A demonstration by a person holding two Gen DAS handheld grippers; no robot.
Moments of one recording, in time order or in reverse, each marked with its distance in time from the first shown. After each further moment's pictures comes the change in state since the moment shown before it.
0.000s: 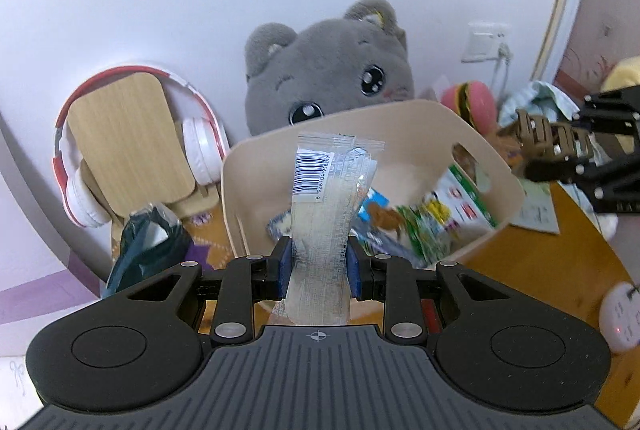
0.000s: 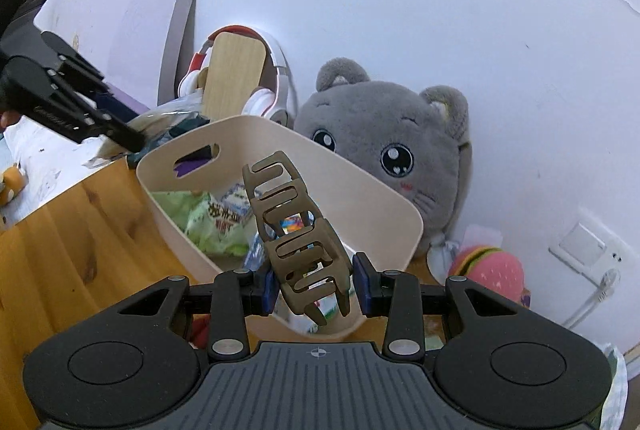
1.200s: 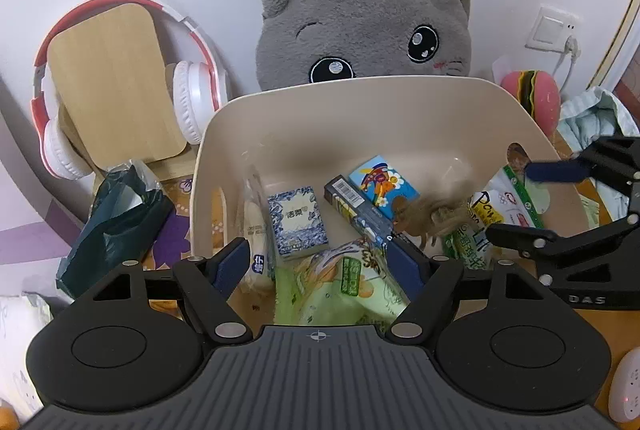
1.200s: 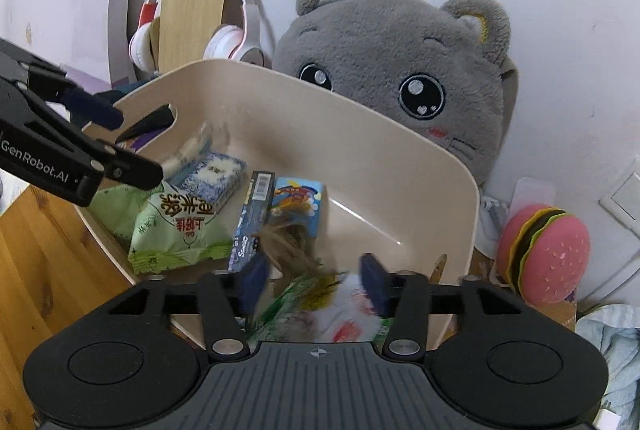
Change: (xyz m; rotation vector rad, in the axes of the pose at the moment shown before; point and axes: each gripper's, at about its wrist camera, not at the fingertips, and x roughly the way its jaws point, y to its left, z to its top) left arm 0.084 -0.008 0.010 -0.171 0.131 0.099; right arm 0.110 0.004 0.002 0.120 0.162 -0.017
